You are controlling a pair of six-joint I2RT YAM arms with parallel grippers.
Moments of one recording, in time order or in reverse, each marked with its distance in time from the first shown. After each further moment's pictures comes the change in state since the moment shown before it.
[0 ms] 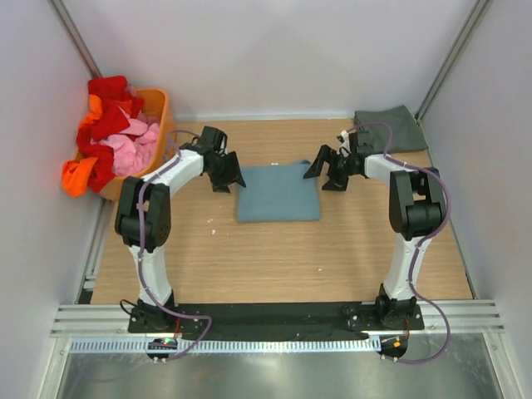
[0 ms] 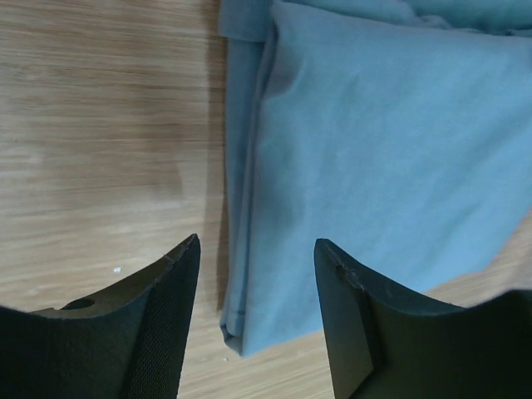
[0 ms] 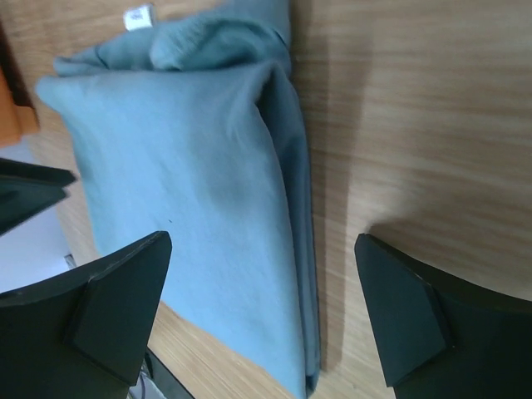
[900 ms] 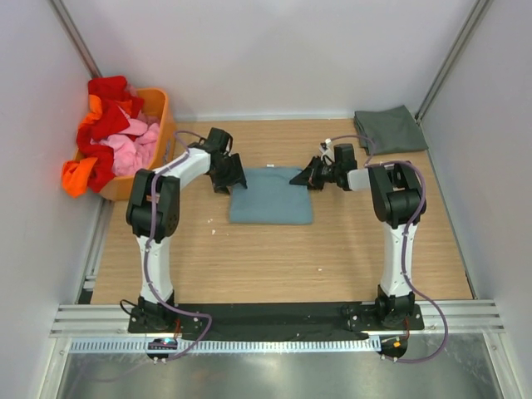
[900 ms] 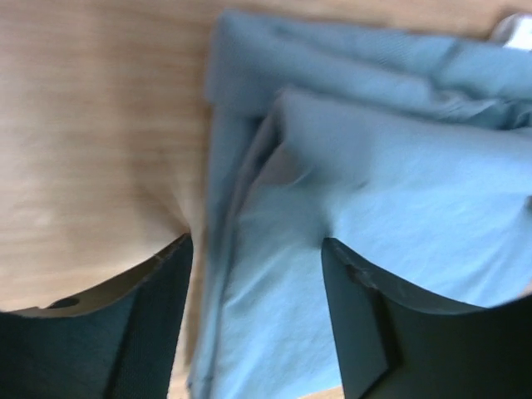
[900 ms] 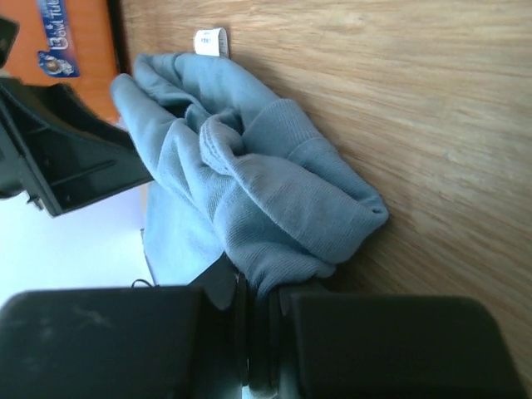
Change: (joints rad) left arm -0.004 0.158 0.082 0.035 -0.046 -0.019; right arm 0.072 0.211 -0.090 0.627 -0.263 0.284
